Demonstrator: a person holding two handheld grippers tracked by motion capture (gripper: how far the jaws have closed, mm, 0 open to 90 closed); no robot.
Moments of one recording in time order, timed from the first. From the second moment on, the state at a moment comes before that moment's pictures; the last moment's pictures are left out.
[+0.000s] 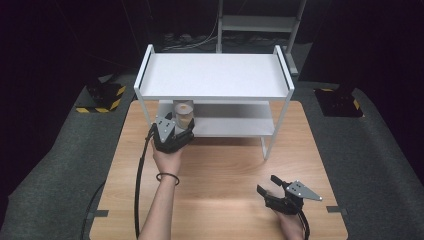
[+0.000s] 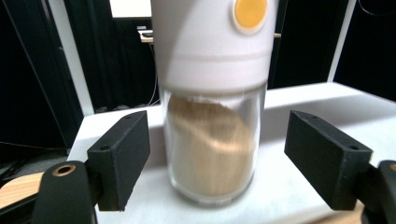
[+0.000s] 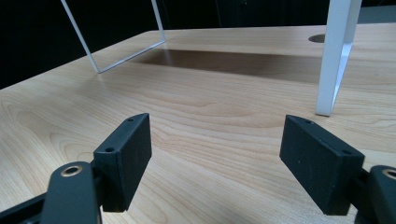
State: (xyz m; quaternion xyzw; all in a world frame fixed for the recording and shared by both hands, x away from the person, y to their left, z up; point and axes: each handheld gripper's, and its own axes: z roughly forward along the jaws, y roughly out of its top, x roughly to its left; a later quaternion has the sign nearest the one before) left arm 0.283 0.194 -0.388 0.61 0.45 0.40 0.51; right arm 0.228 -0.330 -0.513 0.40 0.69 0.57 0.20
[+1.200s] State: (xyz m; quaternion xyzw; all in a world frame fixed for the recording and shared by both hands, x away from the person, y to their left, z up) left arm 0.181 0.230 -0.490 0.65 0.45 0.37 0.49; right arm 0.228 -0.326 -0.510 0.39 0.70 0.56 0.21
